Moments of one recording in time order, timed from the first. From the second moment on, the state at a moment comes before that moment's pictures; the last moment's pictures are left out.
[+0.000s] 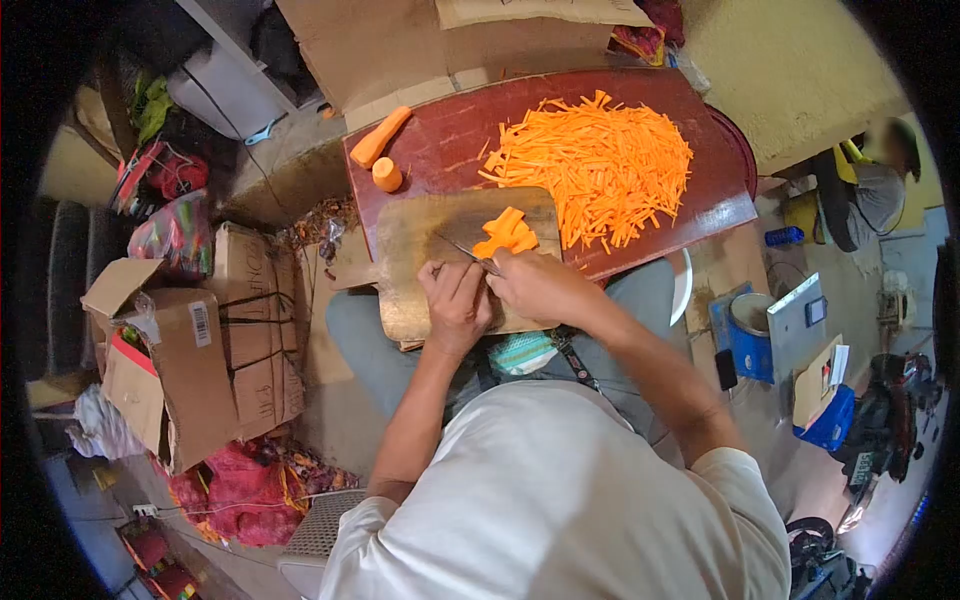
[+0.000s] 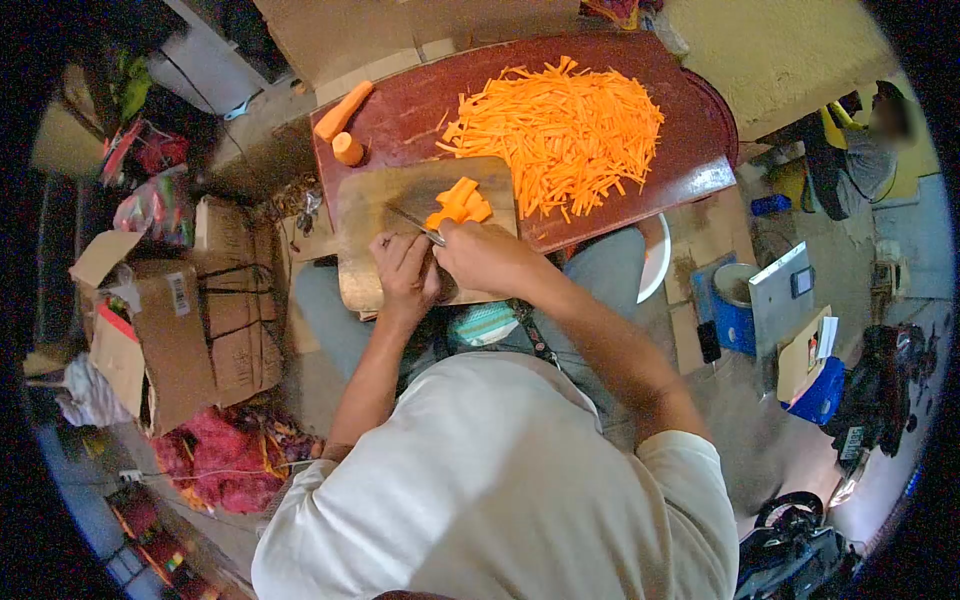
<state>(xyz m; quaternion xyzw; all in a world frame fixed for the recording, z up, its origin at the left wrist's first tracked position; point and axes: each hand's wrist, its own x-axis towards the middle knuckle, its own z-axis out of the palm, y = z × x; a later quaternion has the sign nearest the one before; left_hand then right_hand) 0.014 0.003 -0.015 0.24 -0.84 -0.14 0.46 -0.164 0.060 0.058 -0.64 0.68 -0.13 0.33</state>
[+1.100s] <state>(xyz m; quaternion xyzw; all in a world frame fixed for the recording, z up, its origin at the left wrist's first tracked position) 0.048 -0.042 -0.015 0.35 -0.86 -0.17 0.33 -0.150 0.075 0.035 -0.31 0.58 -0.46 0.60</state>
